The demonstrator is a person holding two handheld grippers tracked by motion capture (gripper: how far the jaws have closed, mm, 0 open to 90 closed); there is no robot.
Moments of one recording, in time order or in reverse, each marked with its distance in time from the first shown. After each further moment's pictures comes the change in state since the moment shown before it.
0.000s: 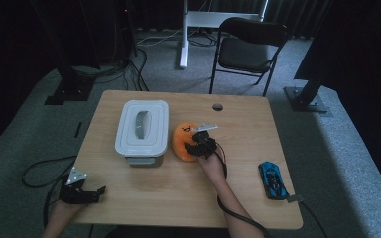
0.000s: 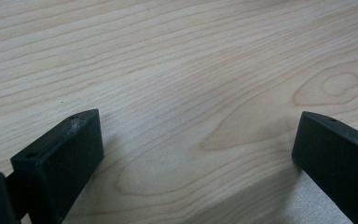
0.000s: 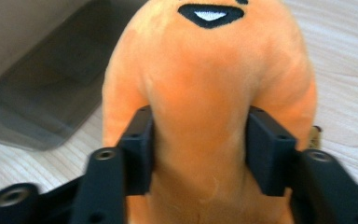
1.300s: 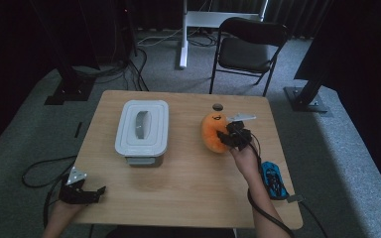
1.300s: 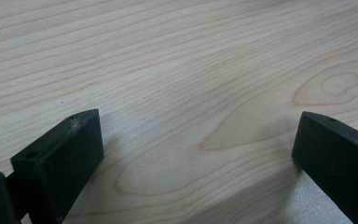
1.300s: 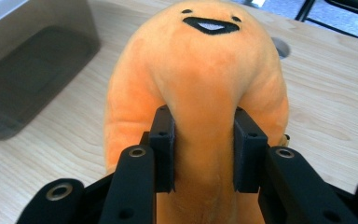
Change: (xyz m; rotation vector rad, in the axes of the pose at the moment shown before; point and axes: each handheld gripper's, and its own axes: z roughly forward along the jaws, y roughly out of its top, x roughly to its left) left arm 0.000 0.000 0.000 0.000 0.000 0.000; right arm -0.071 0.008 -0.089 -0.051 -0.111 0.001
